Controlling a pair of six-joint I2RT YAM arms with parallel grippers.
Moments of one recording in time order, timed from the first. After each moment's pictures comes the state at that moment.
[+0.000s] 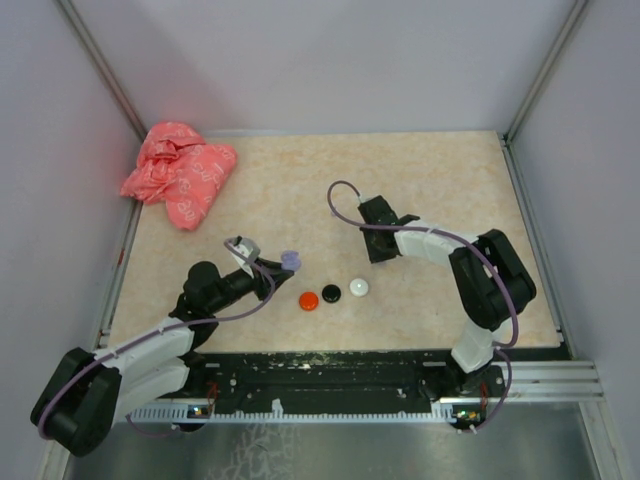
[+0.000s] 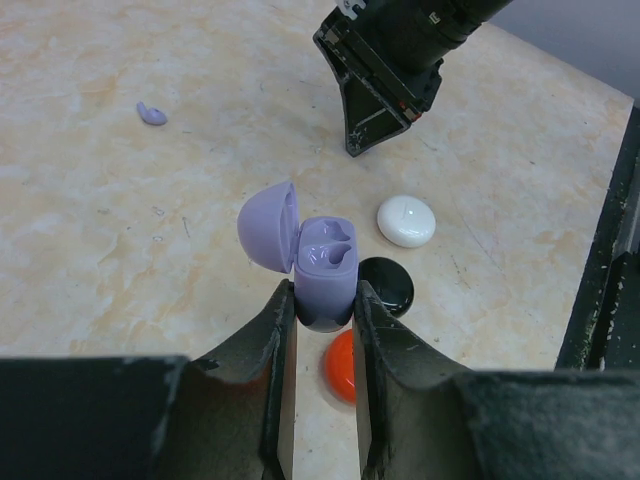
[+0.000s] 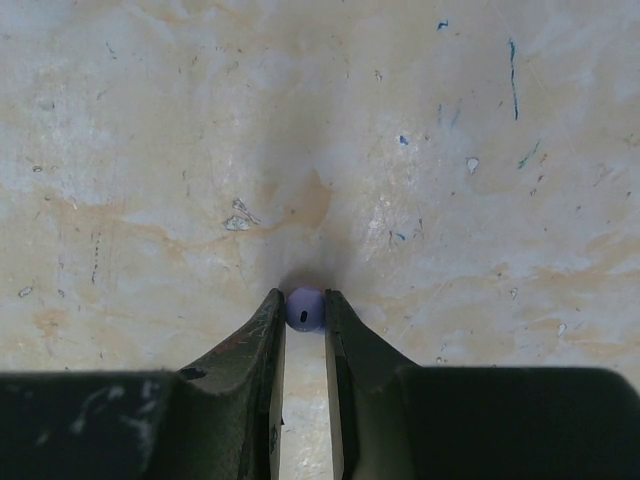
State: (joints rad) left arm -0.51 0.97 0.17 0.73 0.45 -0.16; right arm 0.55 1.72 1.01 -0.38 0.19 0.25
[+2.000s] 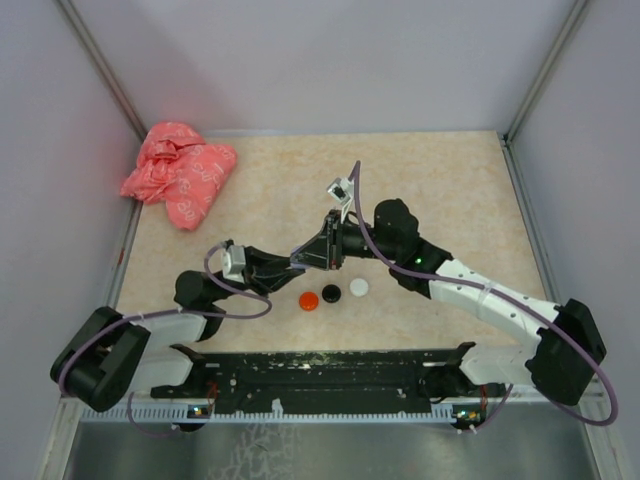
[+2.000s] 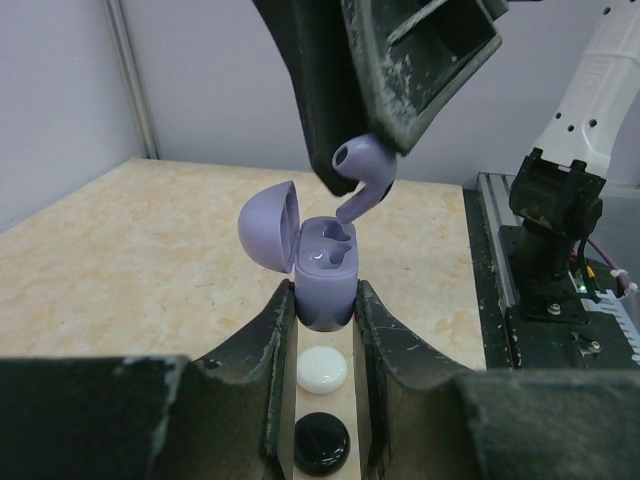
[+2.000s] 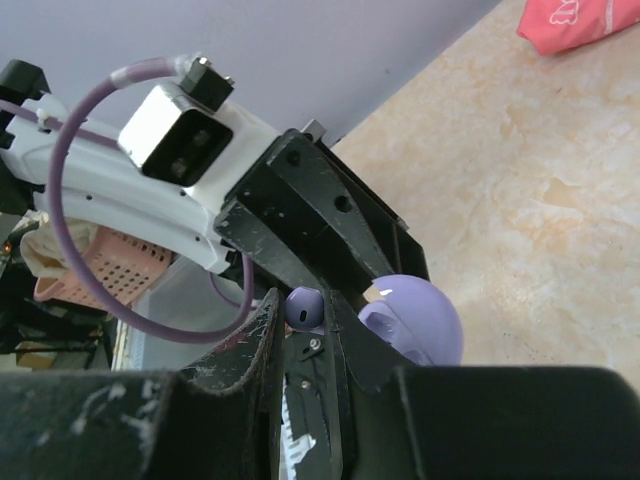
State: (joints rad) left arm -0.51 1.24 0.18 1.52 0.77 -0.31; right arm 0.82 1.20 0.89 0.24 -0.58 0.61
